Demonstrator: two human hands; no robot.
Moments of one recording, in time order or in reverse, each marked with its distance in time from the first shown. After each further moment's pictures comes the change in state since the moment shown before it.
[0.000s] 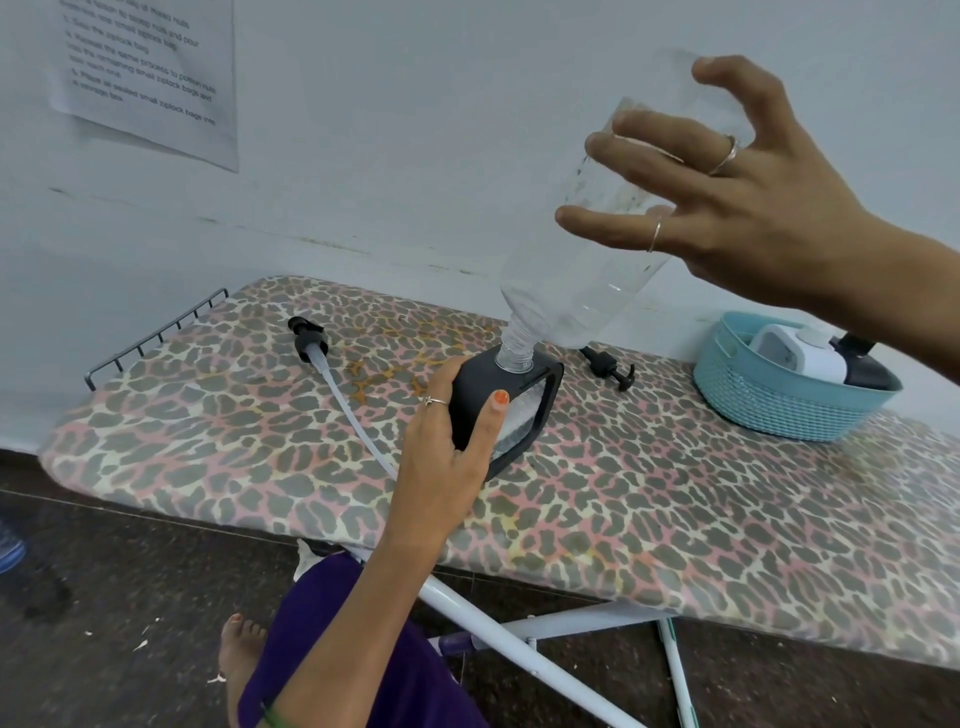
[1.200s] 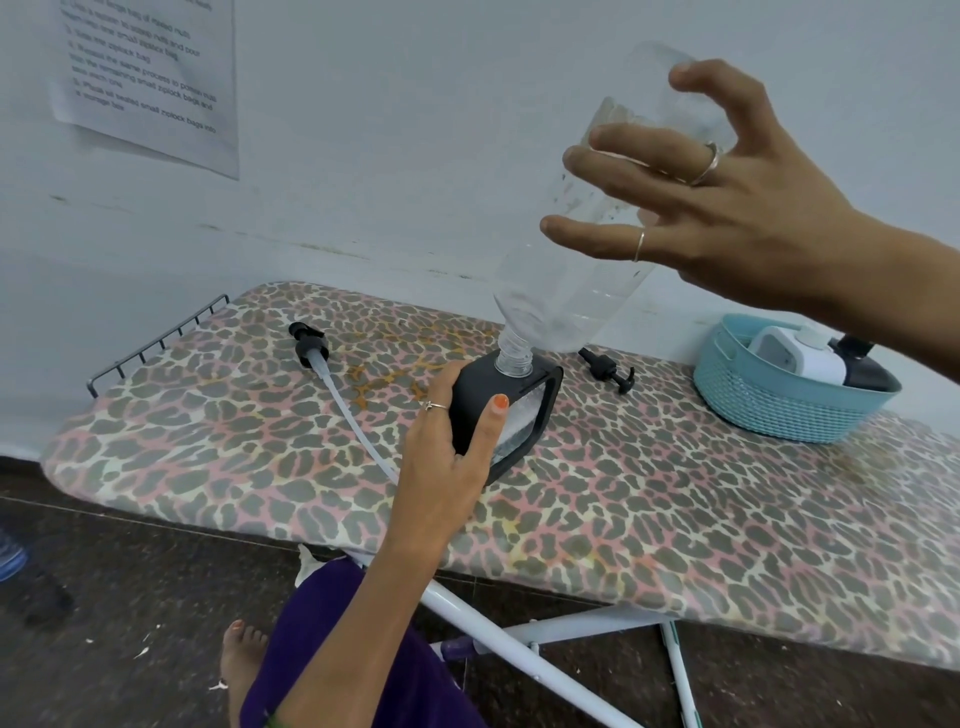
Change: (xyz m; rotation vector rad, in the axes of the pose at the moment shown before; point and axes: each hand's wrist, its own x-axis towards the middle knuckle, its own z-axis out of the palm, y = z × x) left_hand 0.000 0.000 0.000 0.005 0.004 -0.010; right_hand 0.008 0.001 -0.005 -0.009 0.020 -0.045
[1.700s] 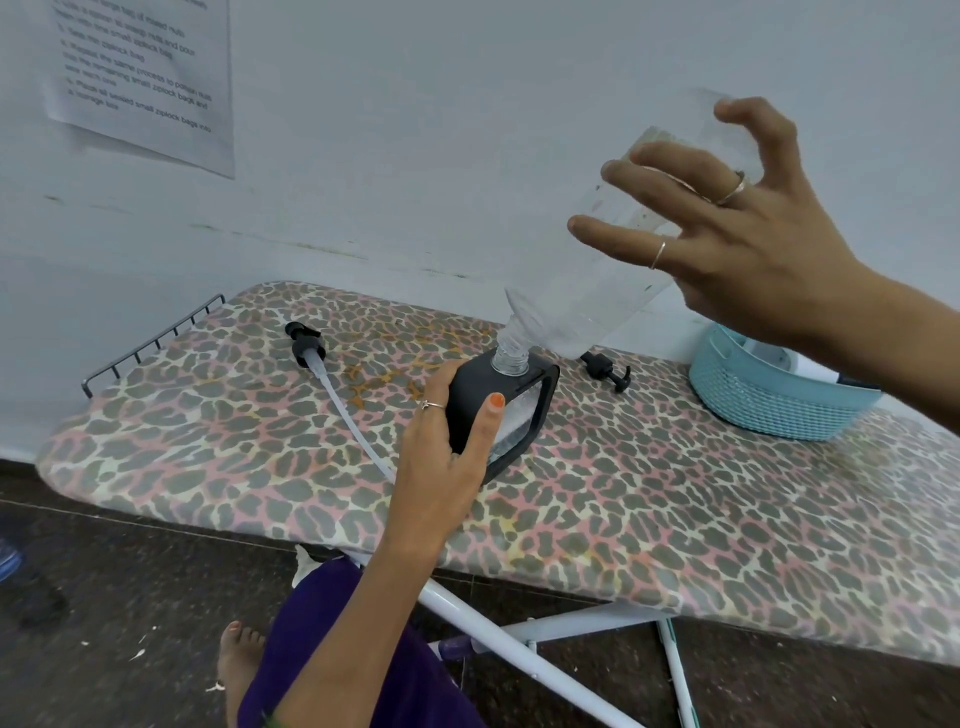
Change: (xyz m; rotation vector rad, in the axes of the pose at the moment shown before) left_hand -0.001 0.000 -0.001 -0.006 0.000 0.002; right_hand -0.023 -0.020 0.003 0.128 -0.074 0.183
